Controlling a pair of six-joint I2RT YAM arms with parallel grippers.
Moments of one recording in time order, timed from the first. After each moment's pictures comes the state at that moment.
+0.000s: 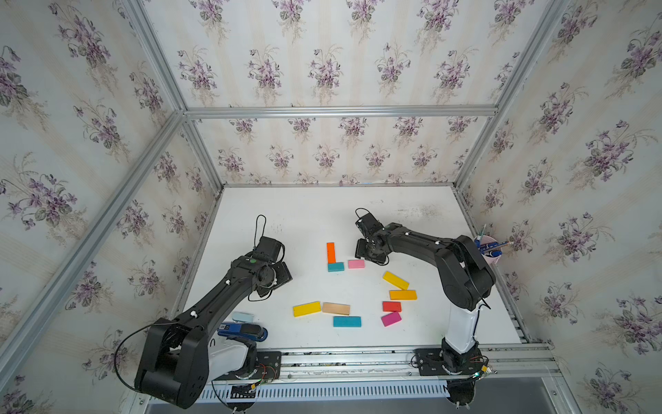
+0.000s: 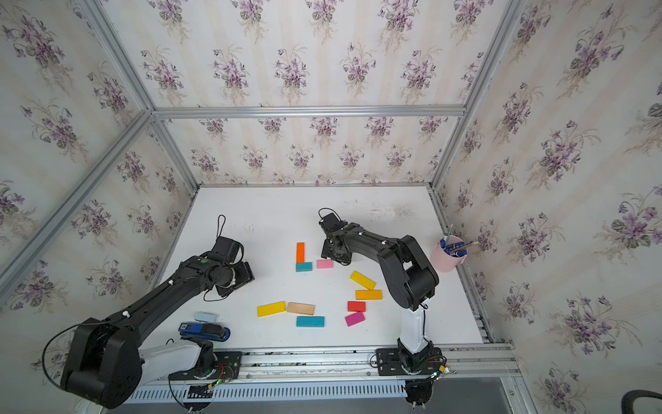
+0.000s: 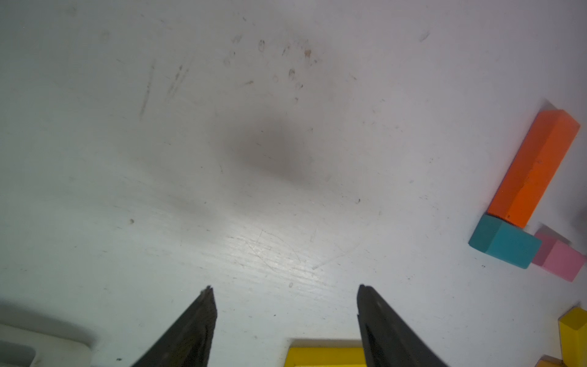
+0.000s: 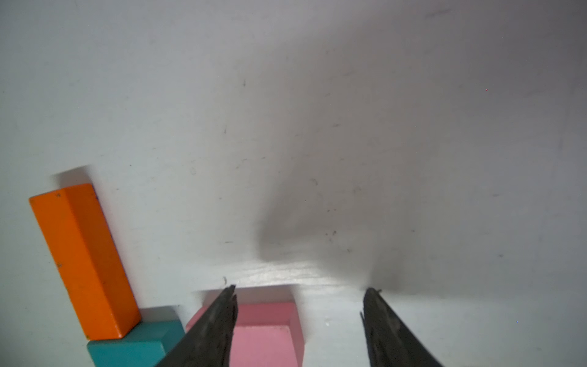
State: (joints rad) left arm -0.25 1.23 0.72 -0.75 -0.01 -0.78; right arm 0.62 1.92 1.27 -0.61 0.04 0.78
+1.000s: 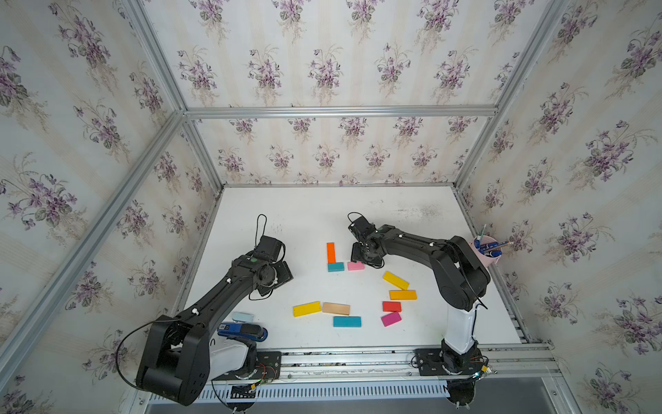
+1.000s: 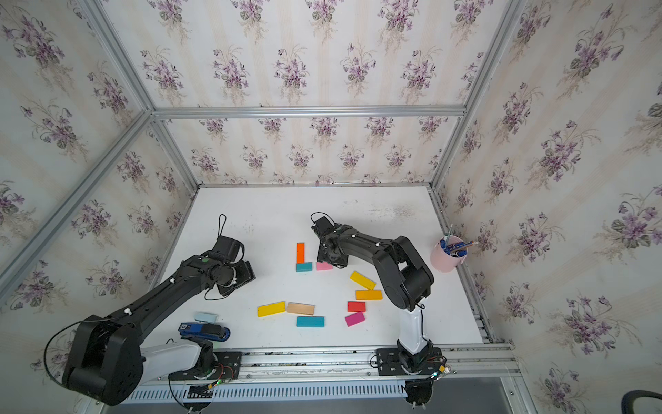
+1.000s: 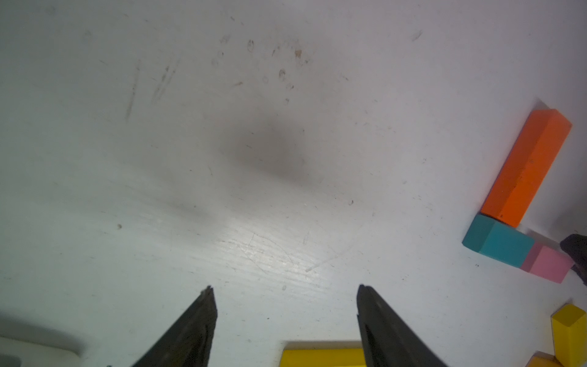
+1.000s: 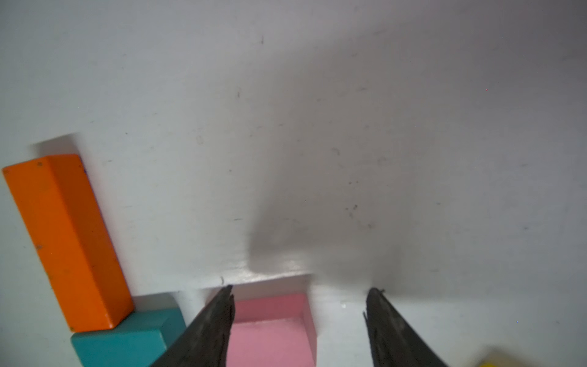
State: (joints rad) left arm -0.25 1.24 0.73 -0.73 0.01 -0.77; right arm 0.68 1.92 1.30 -0.66 0.09 0.80
